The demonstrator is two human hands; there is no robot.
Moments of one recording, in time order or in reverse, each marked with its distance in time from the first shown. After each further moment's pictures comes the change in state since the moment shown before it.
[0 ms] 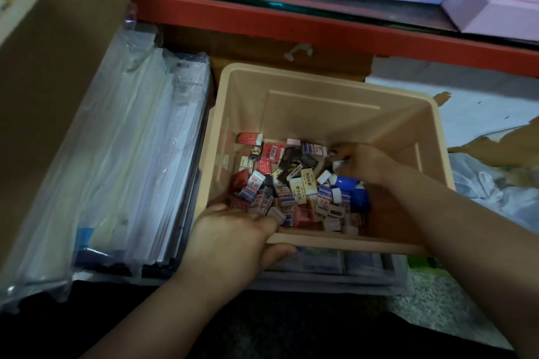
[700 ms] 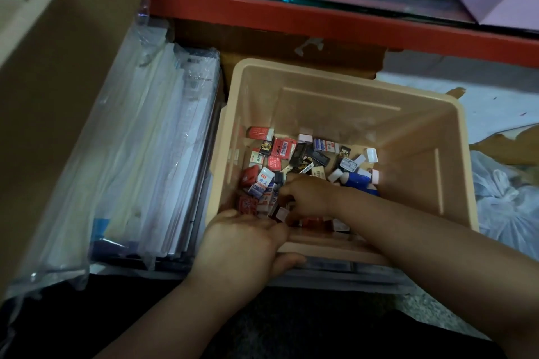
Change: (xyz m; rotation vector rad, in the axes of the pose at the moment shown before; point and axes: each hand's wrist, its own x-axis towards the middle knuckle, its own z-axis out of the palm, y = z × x) left_hand -0.010 0.005 0.004 0.007 -0.034 0.010; right_hand 0.001 -0.076 0.065 -0.247 -0.306 -0.370
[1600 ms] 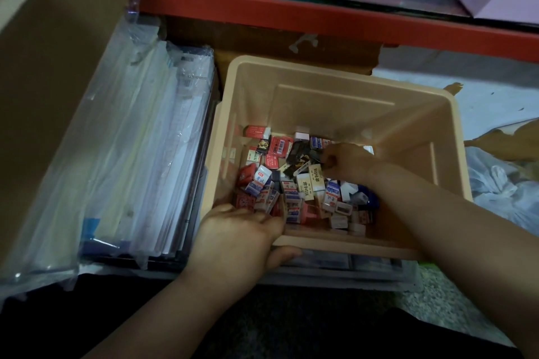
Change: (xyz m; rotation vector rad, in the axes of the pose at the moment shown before) left_hand 0.004 -0.002 0.000 0.019 0.001 -0.010; right_hand -0.026 0.055 -0.032 0.195 0.239 0.359
